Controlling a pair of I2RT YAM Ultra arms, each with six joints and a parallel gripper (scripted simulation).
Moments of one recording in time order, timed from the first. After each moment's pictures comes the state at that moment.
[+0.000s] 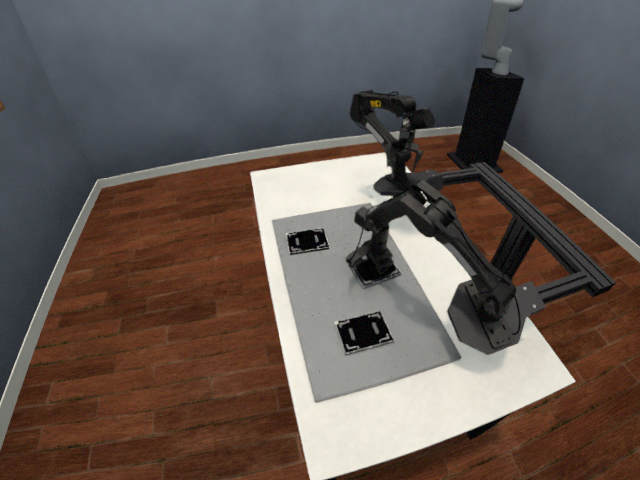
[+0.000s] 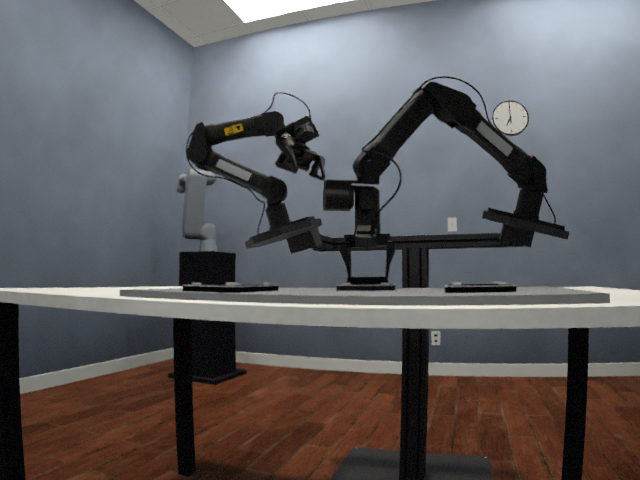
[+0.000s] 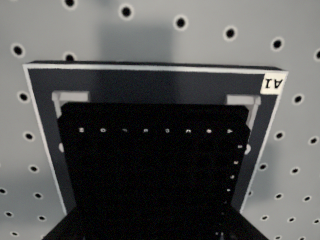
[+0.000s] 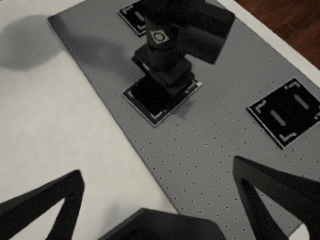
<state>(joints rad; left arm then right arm) -1.07 2.75 1.69 -0.70 -0.26 -1.27 1.97 0.74 0.61 -1.23 0.66 0.71</state>
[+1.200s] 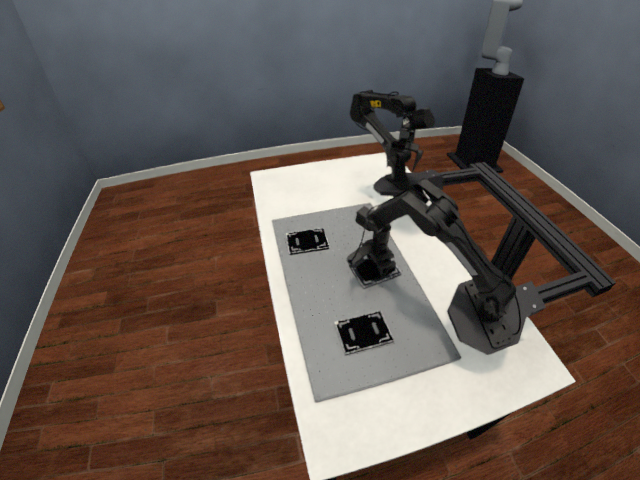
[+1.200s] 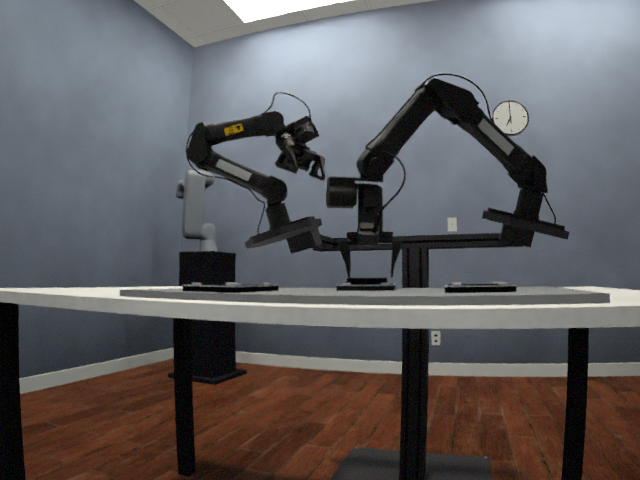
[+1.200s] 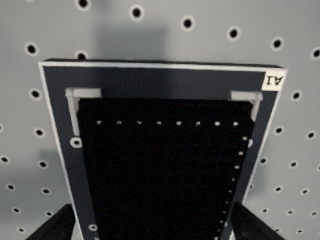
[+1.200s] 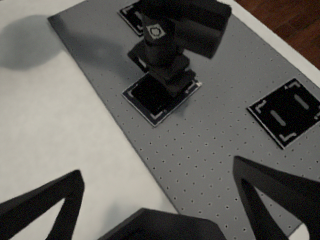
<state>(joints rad) -1.07 2.70 1.63 -0.67 -0.25 -1.27 1.97 0.74 0.61 -1.23 0.66 0.71</state>
